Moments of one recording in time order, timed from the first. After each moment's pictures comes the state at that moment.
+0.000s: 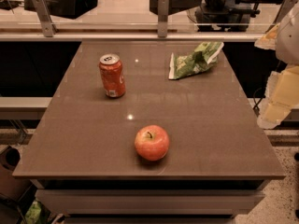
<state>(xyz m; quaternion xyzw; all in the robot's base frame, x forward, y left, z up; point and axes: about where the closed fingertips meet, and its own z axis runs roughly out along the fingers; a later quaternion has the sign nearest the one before) 0.439 -0.214 0.986 -0.60 0.78 -0.05 0.17</state>
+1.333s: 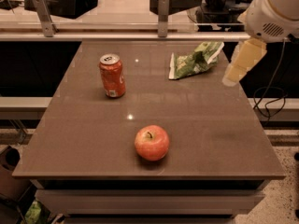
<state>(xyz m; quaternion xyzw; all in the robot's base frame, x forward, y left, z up) 0.559 -0.209 0.983 -0.56 0.79 -0.07 0.25</state>
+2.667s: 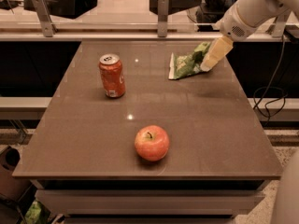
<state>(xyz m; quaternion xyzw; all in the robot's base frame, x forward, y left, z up) 0.700 -0.202 0.919 -0.54 0.78 0.02 0.30</state>
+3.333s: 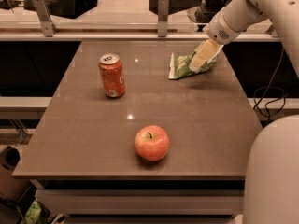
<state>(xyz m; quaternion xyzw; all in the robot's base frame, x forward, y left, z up) 0.738 -0.175 0.890 -0.55 0.78 0.06 0.31</state>
